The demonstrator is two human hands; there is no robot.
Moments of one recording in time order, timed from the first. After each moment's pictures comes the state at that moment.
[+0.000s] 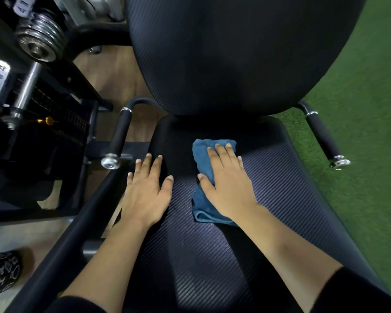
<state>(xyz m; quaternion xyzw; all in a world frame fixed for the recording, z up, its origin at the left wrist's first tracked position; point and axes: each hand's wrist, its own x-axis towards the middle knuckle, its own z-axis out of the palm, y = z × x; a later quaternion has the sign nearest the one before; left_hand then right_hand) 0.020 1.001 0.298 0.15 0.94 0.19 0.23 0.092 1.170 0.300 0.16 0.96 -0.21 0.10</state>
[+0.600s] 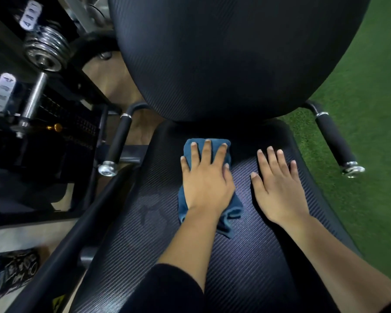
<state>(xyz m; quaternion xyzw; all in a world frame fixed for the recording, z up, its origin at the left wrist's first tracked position) 0.050 1.135 0.287 0.24 0.95 0.12 0.13 0.138 1.263 0.271 0.24 0.95 -0.13 0.11</state>
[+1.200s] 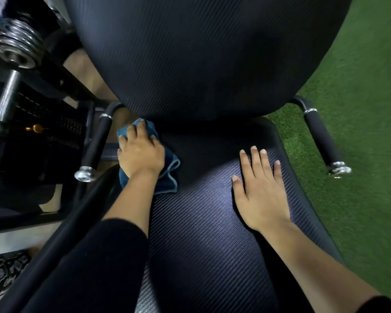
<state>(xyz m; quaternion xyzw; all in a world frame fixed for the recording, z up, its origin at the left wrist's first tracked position) -0.052 1.103 0.263 0.03 0.99 0.12 0.09 0.135 1.264 0.270 0.24 0.95 -0.13 0.12</state>
